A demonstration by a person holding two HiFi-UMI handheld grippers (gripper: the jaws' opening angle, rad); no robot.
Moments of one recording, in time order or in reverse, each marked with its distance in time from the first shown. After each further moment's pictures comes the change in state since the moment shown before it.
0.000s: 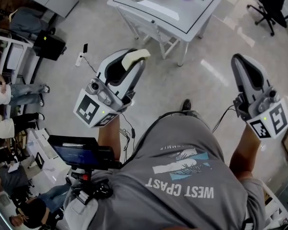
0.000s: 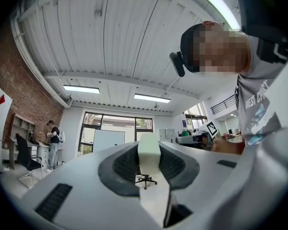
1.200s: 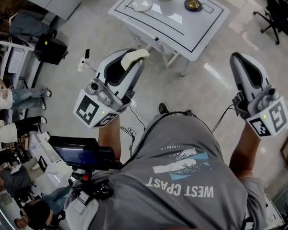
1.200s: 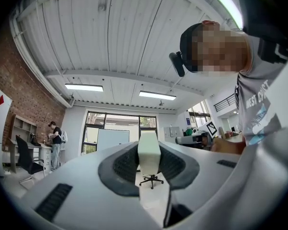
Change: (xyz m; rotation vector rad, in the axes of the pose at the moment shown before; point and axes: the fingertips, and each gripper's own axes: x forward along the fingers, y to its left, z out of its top) left arm 0.069 0.121 -0.016 0.013 0.013 0.027; right arm 0.109 -0.099 -0.002 0.028 -0.006 0.029
